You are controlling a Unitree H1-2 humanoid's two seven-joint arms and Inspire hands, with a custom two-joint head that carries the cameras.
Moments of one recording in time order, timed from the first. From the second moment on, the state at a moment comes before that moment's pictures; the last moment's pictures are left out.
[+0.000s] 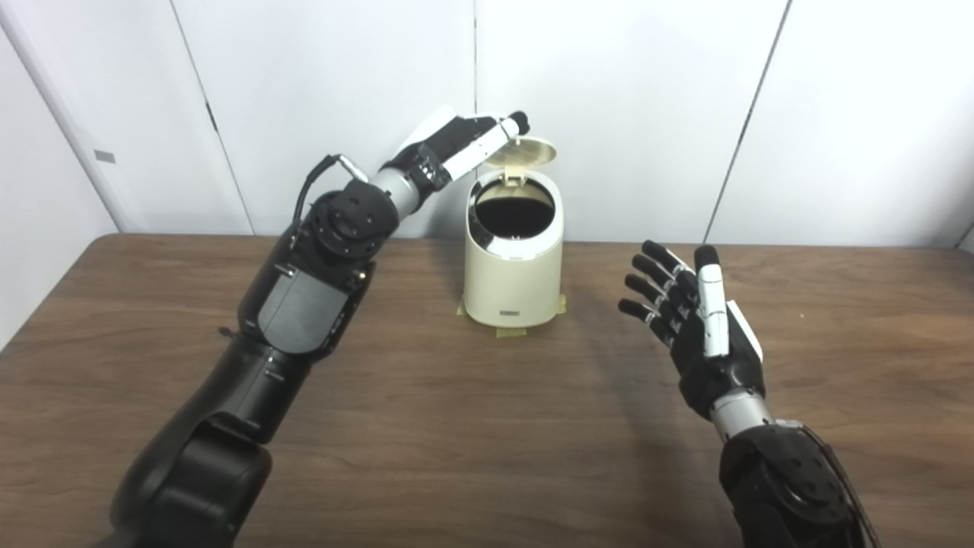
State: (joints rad) left arm -0.88 0.28 -0.30 0.23 0.20 0.42 -0.32; right arm -0.19 -0.01 -0.02 -0.28 0.23 0.48 -0.08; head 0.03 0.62
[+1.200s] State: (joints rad) left arm -0.85 0.41 -0.48 0.09 0.60 0.24 -0.47; right arm -0.19 -0.05 0.02 -0.27 0.25 0.48 -0.09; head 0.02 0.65
